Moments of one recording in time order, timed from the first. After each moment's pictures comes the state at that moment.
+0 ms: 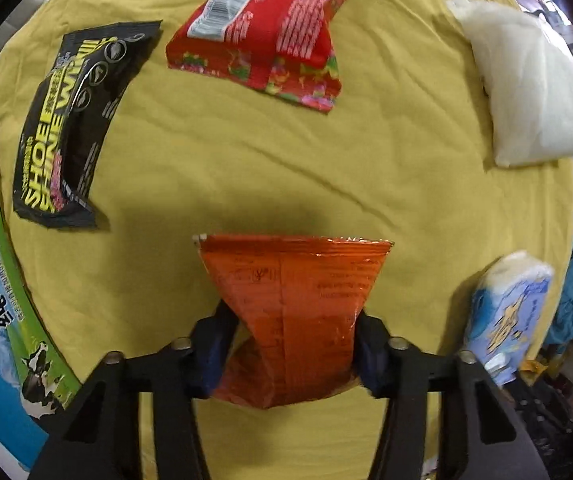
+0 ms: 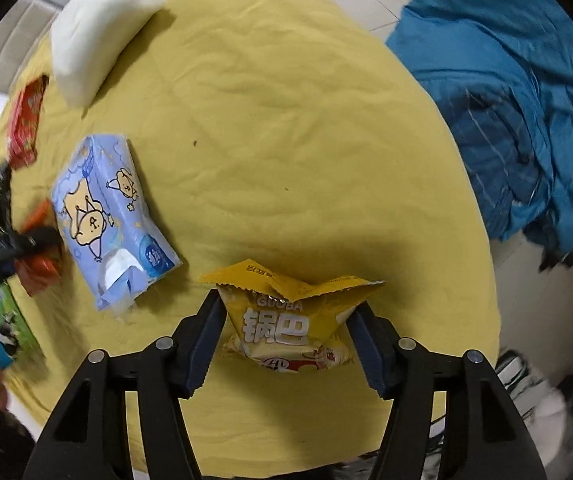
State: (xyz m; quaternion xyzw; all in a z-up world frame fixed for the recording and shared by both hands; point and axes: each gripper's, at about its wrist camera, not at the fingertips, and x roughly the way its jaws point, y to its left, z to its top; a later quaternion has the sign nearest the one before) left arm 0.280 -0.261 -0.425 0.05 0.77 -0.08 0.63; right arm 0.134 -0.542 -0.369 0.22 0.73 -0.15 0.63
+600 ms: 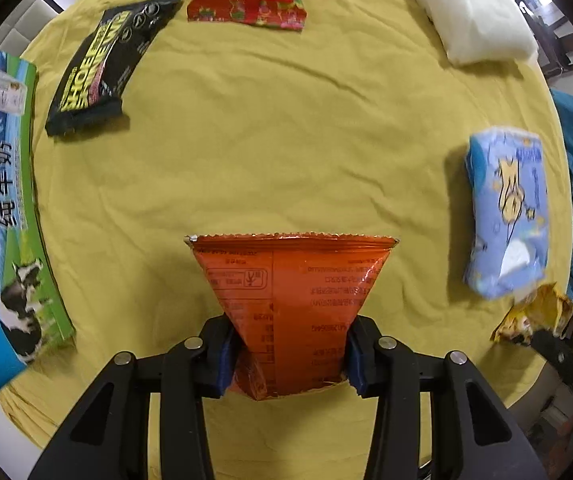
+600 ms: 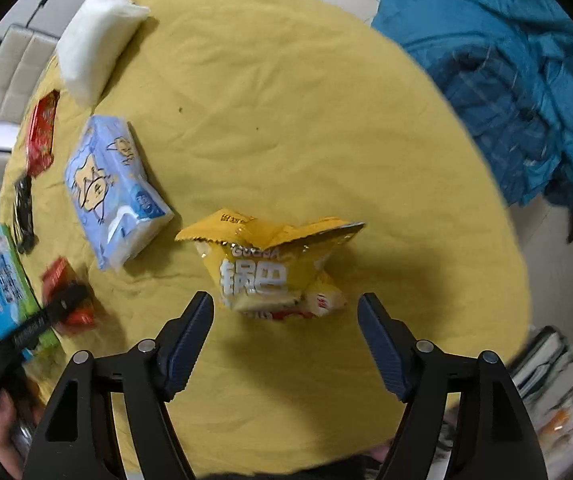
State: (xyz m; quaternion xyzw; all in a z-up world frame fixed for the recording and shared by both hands) left arm 0.198 -0.245 -0.406 0.08 0.74 -0.08 0.67; right arm 0.077 -0.550 -0.371 0.30 0.69 -0.15 0.64
